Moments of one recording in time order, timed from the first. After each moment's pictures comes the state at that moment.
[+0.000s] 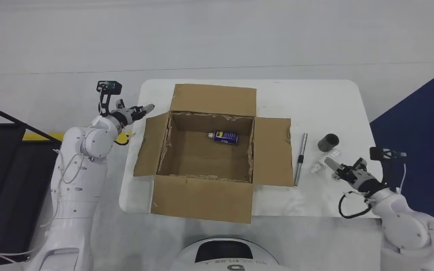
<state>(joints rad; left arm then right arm) 1.20 -1.20 -1.54 -1.42 0.96 -0.21 -0.67 -1.99 -1.30 2.08 -2.03 -0.67 -0.36 0.69</state>
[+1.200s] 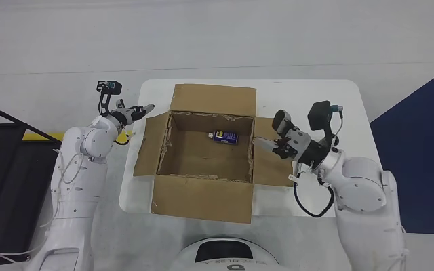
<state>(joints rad) 1.20 -1.20 -1.54 -1.42 0.96 -0.21 -0.67 -1.62 -1.28 1.62 -2.15 -0.47 -0.47 0.79</state>
